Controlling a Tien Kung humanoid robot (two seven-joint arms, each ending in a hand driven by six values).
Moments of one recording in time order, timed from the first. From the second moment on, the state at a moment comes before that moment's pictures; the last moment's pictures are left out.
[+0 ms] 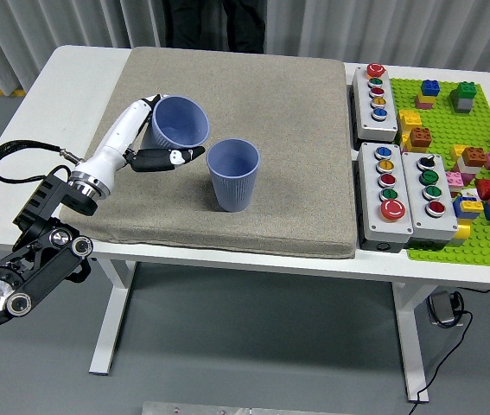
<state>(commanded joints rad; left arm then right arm) -0.45 0.33 -0.98 -1.31 1.62 0.22 -0.04 0.21 -0.09 1.91 0.20 -1.68 -0.08 -0.26</state>
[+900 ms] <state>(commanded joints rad) -0.52 0.35 -0.96 -1.35 2.12 0.23 0.04 0.22 -0.09 1.91 0.20 -1.68 -0.08 -0.25</state>
